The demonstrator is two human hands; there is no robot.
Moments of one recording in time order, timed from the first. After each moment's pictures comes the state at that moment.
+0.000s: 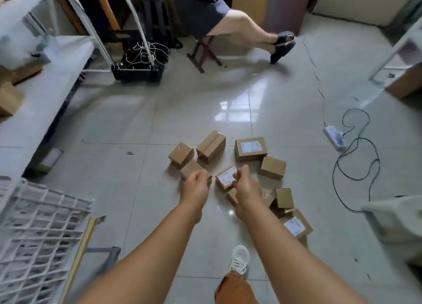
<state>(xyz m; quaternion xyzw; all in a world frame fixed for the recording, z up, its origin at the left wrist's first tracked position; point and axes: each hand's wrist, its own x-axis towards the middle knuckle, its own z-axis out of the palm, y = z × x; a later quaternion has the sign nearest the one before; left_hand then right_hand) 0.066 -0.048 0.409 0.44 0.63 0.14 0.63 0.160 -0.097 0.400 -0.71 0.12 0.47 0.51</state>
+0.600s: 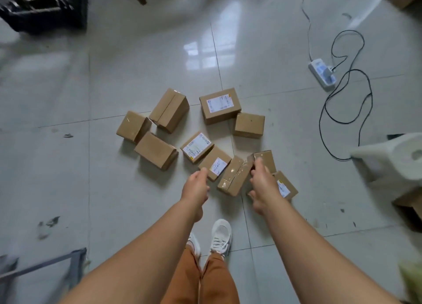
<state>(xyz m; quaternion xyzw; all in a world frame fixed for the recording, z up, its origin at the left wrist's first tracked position) 0.215 -0.065 0.202 0.36 0.66 -0.04 0.66 0.327 -0.149 0.216 -0.72 0.23 0.46 0.46</state>
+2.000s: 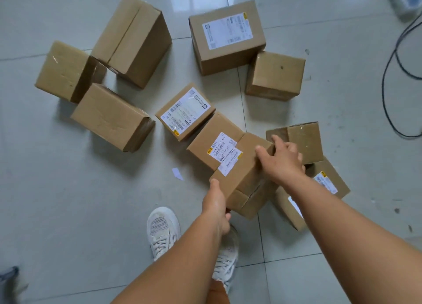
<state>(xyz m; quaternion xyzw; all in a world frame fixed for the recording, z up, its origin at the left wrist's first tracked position) 0.235 -0.099 -0.128 0.09 0.74 -0.11 0.66 0.381 -0.131 -0.097 -0.91 -0.07 0.41 0.06</state>
